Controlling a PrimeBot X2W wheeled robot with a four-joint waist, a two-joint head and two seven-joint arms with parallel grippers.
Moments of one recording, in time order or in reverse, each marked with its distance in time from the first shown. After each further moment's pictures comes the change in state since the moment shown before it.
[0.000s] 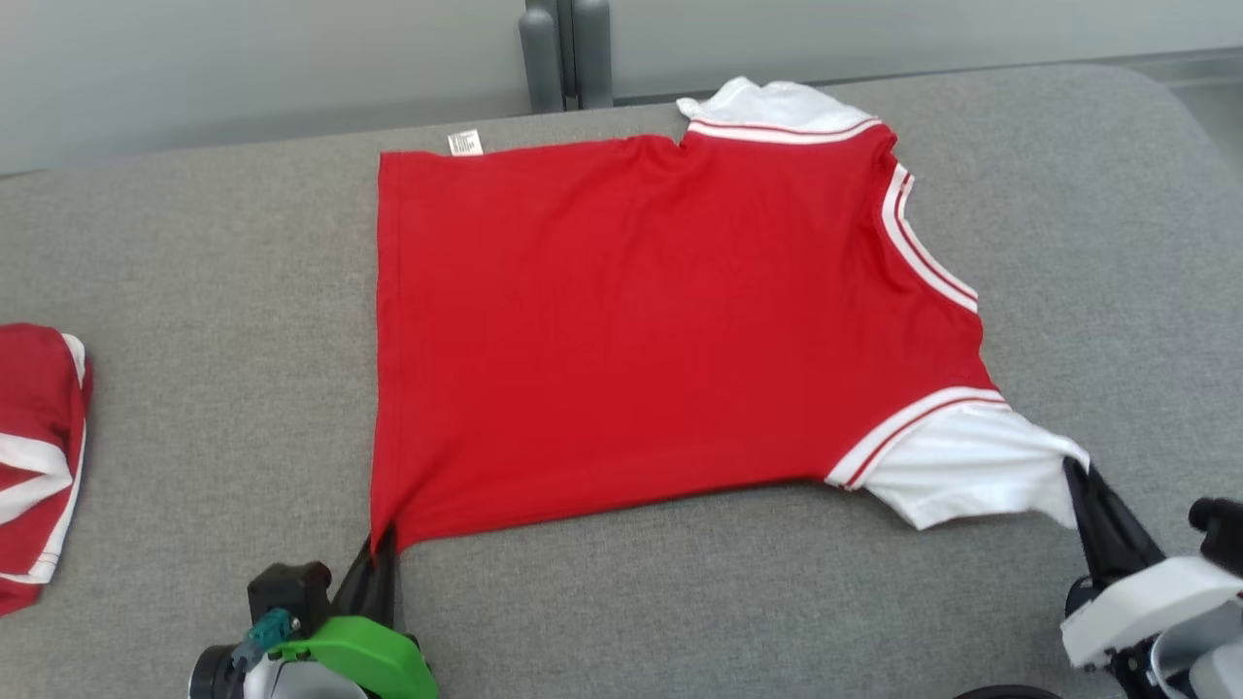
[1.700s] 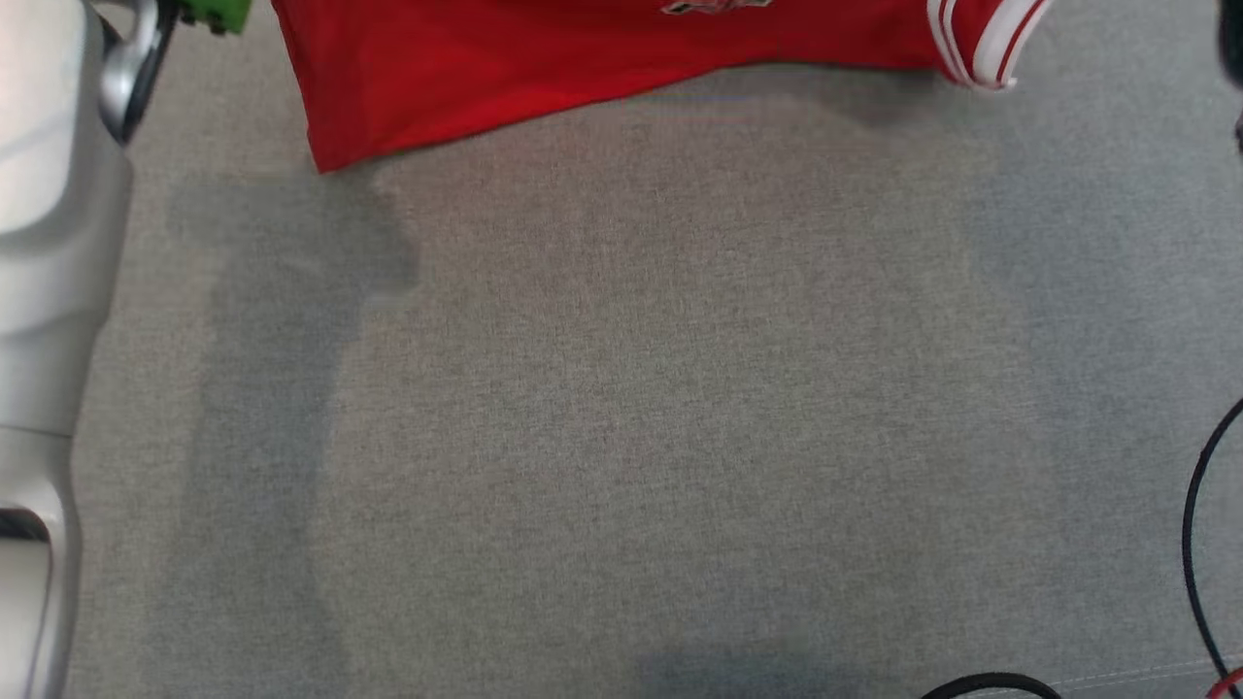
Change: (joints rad) left arm -1.072 0.241 -0.358 0.110 0.029 0.002 0.031; right arm -1.066 0.035 0.046 0.193 -0.243 -0.001 0.001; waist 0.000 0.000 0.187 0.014
